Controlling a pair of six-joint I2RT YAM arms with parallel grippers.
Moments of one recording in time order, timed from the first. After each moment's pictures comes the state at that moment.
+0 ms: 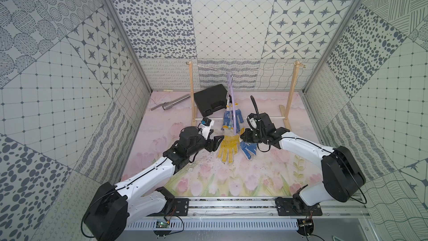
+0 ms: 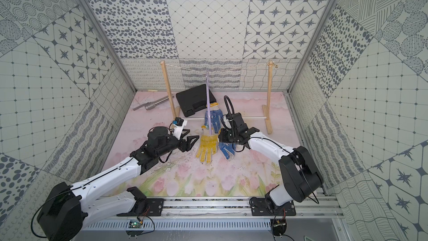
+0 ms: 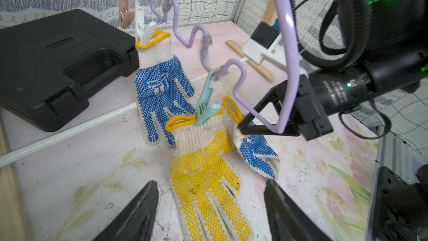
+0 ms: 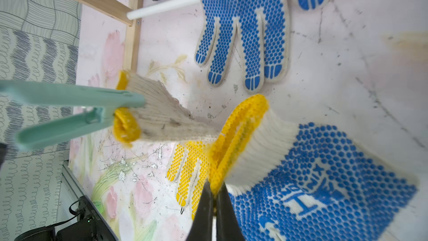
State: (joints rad) left arm -0.61 1.09 0.58 0.15 0.21 -0.18; right arm 0.52 1.47 0.91 -0.27 -0.30 0.55
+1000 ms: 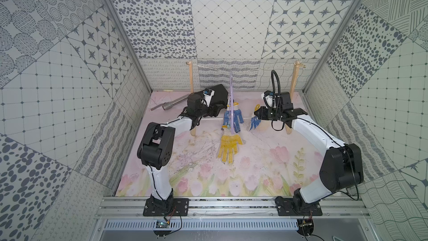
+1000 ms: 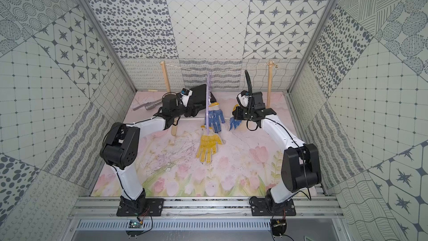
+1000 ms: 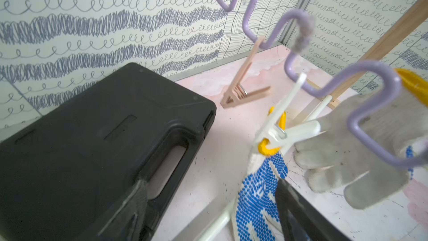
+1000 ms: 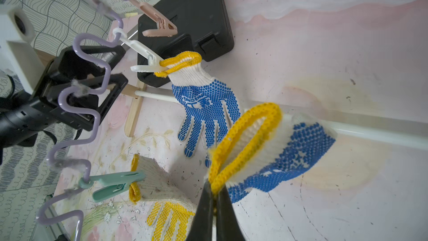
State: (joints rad) left arm -0.32 1.93 1.22 0.37 0.45 0.00; right arm 0.25 1.59 1.23 -0.41 -0.41 0.28
